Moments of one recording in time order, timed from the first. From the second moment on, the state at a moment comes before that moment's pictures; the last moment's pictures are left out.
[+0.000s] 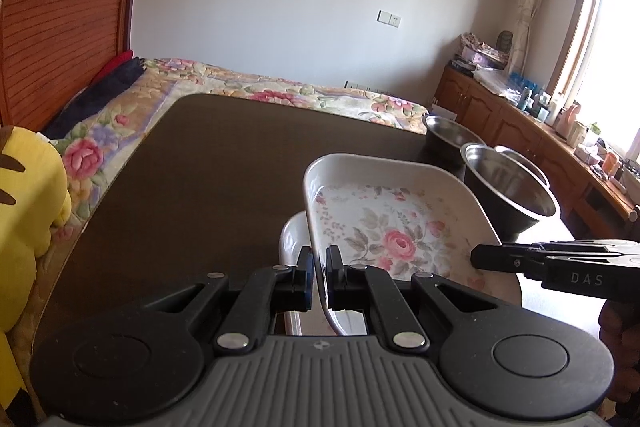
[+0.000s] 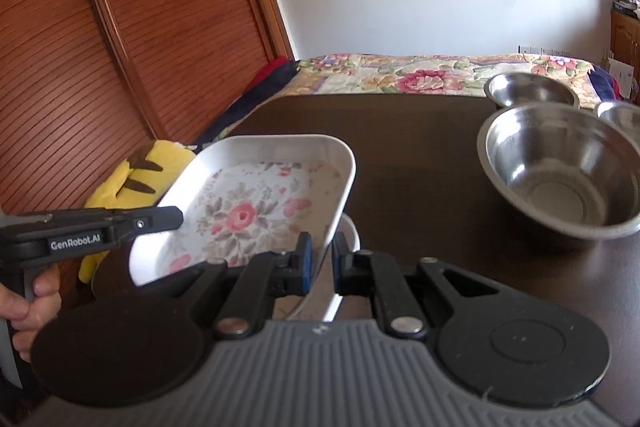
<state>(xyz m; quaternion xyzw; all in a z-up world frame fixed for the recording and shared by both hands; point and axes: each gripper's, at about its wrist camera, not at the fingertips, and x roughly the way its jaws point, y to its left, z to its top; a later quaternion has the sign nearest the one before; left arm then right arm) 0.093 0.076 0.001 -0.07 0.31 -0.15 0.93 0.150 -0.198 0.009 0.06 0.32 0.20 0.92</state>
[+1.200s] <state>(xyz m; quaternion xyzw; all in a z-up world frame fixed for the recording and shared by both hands) 0.093 0.073 -0.014 -0.02 0.31 -0.12 0.94 0.144 -0.195 0.008 0.04 0.32 0.21 0.92</state>
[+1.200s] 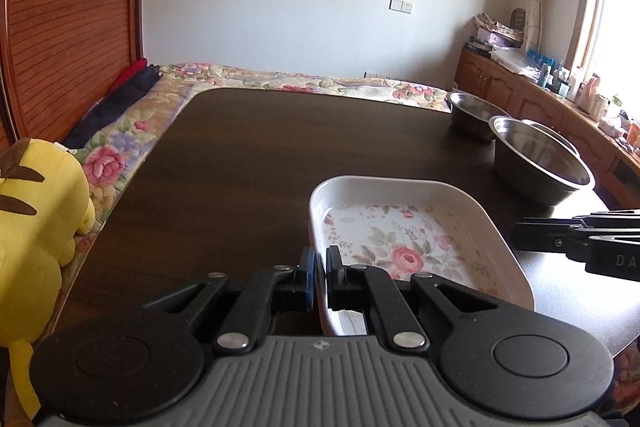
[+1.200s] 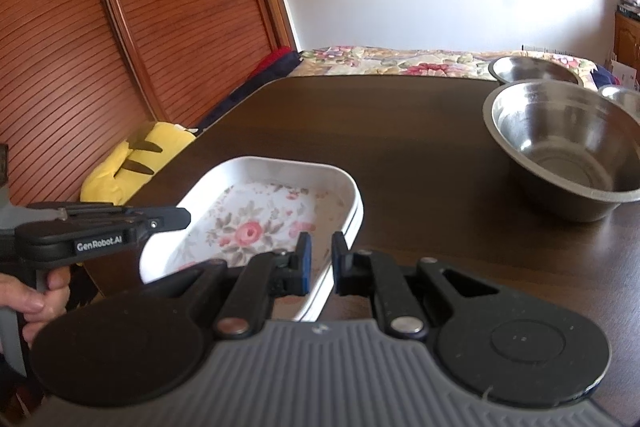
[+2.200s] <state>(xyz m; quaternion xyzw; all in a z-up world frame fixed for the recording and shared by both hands) 0.096 0.008 0.023 0.01 0.25 -0.17 0.95 0.132 -0.248 0.039 0.04 0.25 0.16 0.95</state>
